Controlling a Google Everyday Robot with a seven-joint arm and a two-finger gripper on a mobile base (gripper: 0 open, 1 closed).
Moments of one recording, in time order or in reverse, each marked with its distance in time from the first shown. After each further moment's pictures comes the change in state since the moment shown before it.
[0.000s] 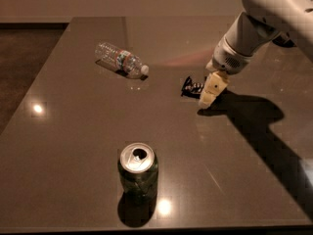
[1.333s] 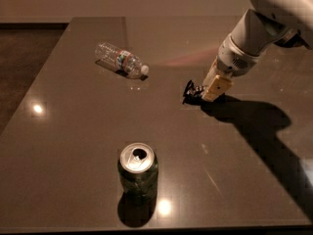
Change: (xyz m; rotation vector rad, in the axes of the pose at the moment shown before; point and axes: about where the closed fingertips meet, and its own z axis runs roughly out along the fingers) arm 0.001 0.026 -0.015 -0.049 -0.004 -0.080
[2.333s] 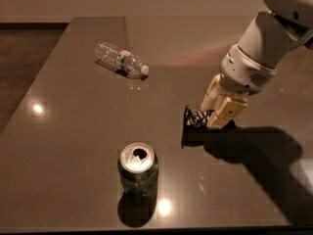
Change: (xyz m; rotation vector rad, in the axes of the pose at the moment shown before) arm -0.007 0.115 -0.029 -0.182 -0.013 -0.226
